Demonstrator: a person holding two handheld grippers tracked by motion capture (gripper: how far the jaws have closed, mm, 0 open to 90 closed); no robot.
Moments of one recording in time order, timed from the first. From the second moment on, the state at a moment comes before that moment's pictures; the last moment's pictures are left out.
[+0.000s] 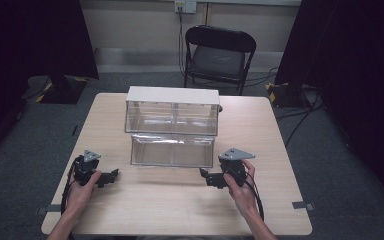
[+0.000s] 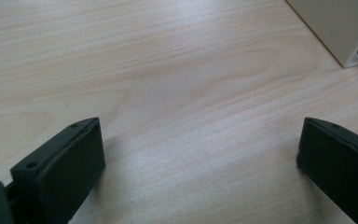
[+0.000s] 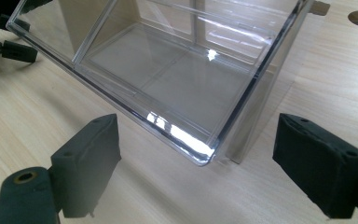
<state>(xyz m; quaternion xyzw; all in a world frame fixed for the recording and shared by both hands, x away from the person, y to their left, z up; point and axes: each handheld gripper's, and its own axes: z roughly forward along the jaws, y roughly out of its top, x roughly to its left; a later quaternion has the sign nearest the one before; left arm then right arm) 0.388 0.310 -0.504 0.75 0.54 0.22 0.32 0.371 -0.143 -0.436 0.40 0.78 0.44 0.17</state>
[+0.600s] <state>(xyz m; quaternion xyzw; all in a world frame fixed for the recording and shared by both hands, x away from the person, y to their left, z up) 0.388 0.310 -0.504 0.75 0.54 0.22 0.32 0.376 -0.130 -0.456 0.41 0.79 0.42 0.16</state>
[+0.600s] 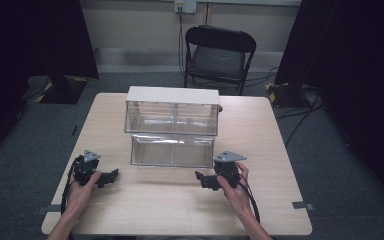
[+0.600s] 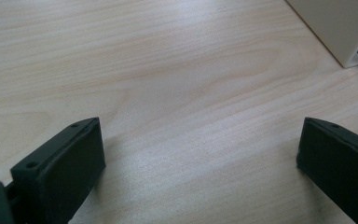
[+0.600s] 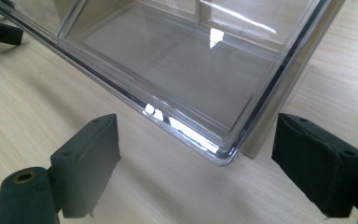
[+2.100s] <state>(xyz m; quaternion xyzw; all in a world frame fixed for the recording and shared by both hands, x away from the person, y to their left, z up) 0.388 0.310 -0.504 0.75 0.54 0.22 0.32 0.379 -0.120 -0.452 0.42 0.79 0.42 0.17</state>
